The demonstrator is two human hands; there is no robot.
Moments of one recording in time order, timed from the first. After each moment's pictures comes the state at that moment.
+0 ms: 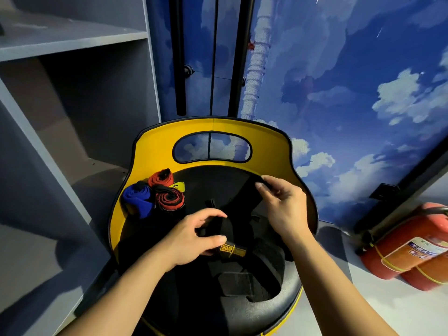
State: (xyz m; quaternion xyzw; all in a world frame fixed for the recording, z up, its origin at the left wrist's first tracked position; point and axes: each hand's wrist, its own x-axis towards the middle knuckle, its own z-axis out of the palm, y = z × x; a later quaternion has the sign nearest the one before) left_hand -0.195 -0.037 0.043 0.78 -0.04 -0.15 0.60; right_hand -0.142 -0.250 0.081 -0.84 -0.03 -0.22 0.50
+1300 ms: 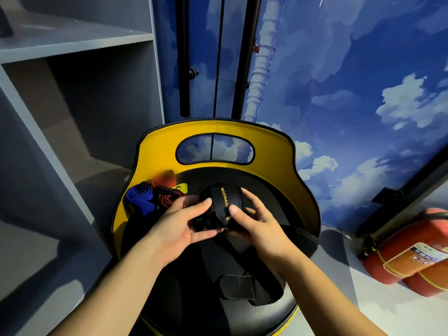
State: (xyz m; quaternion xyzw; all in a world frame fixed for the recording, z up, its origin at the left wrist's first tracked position) left_hand -0.185 -0.024 0.069 0.51 0.13 -0.13 0.84; right_hand -0.172 -0.218 0.065 -0.64 -0.07 0.16 0.75
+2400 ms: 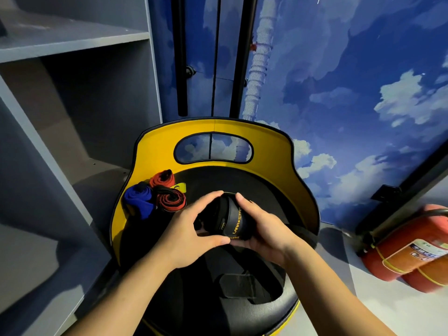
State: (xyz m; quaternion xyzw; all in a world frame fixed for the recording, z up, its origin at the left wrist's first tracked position) left_hand -0.199 -0.032 0.057 0.83 -0.11 0.05 0.54; right_hand -0.167 -0.226 0.077 -0.59 0.03 0.30 0.75
